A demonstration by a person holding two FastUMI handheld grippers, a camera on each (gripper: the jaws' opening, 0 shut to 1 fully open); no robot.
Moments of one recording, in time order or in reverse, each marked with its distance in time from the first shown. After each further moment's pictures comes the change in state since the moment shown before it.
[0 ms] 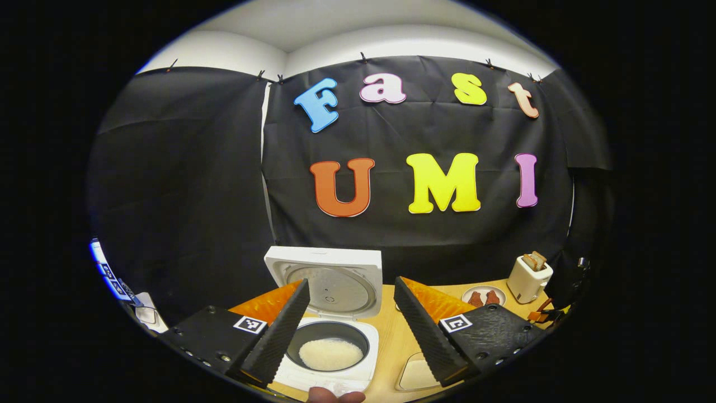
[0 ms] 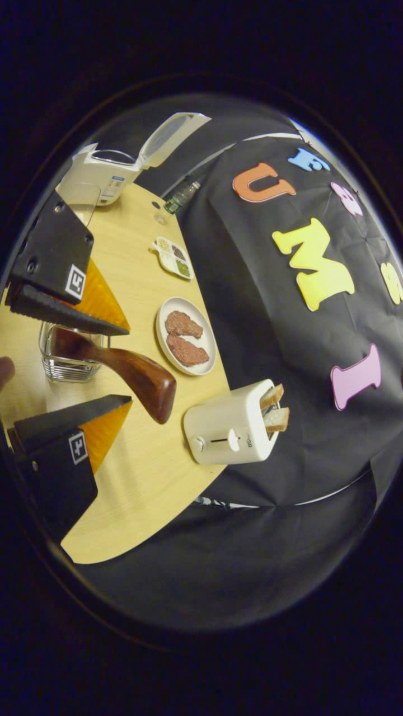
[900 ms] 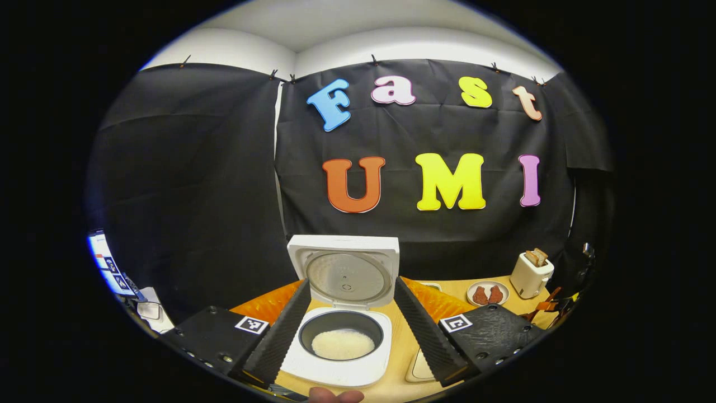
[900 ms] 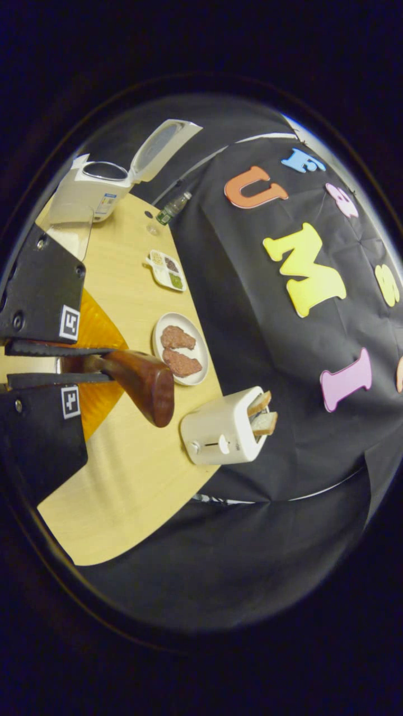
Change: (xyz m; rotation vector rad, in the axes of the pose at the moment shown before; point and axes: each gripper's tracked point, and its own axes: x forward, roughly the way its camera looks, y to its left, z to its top) left arm -0.041 0.039 -0.020 -0.021 -0.023 0.013; right arm -0.058 0.040 0.028 0.007 -0.086 -0.033
